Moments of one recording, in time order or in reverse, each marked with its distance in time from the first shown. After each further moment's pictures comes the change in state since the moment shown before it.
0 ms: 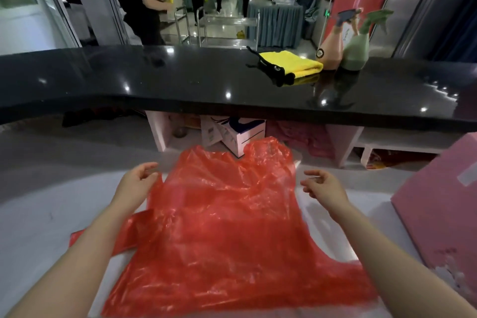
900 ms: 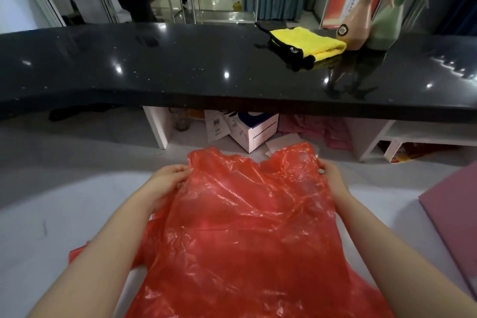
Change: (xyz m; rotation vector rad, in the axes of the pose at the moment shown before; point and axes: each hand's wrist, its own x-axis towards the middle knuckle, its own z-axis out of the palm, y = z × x) left_hand 0.044 0.019 0.040 -0.338 -0.380 -0.338; right_hand 0.033 -0.011 0.046 0.015 -0.031 0.005
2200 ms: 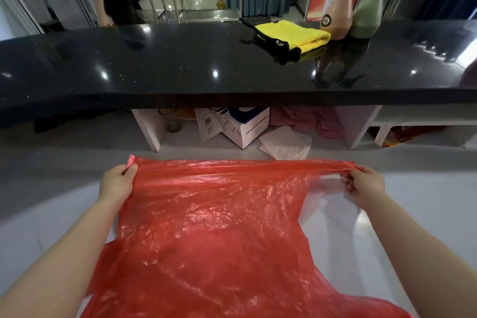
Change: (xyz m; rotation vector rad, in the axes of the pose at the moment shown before) left_hand 0.043 -0.029 -0.093 0.484 0.597 0.242; right_hand 0.002 0.046 -0.059 0.447 0.441 0.360
